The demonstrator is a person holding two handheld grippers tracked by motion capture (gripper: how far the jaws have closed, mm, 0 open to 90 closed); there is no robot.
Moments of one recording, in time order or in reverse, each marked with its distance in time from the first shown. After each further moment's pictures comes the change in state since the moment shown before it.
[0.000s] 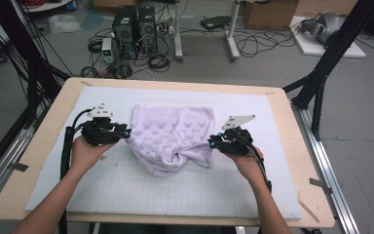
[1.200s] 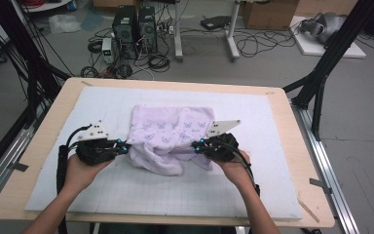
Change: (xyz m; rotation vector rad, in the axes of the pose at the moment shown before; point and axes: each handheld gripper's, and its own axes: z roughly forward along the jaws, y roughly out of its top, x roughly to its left) left arm -0.038 -0.016 -0.027 -0.053 -0.056 0.078; right arm 0.038 0.019 0.013 -0.031 0.084 -0.096
